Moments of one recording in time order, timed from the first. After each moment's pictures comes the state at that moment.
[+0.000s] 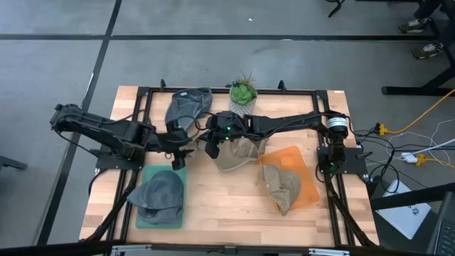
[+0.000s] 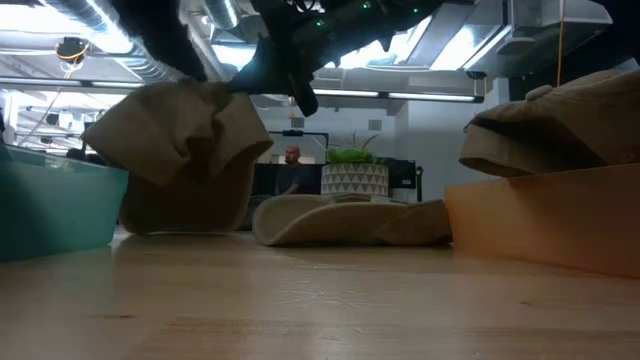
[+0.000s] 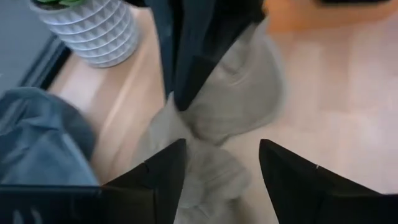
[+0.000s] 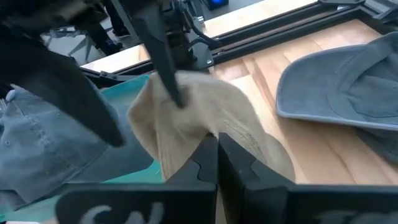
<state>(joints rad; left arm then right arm) -0.21 1.05 0.91 -0.70 -0.41 -0.31 -0.07 1.93 1.51 -0.01 -0.02 0.28</state>
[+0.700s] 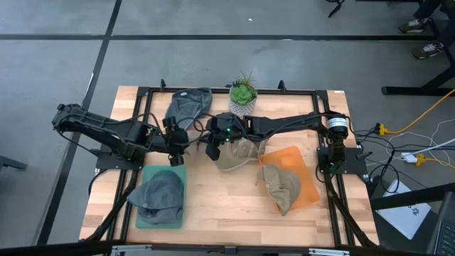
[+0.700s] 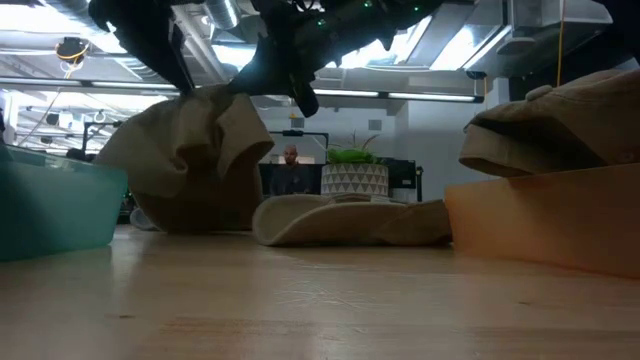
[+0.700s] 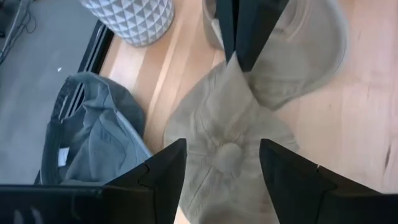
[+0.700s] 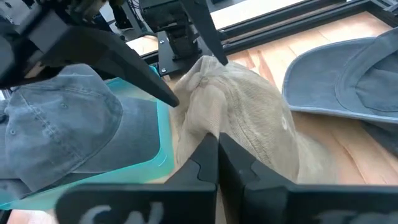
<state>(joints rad) -0.21 1.10 0.95 -0.88 -0.52 -0.26 -0.06 1.93 1.51 -0.04 -0.03 0.27</state>
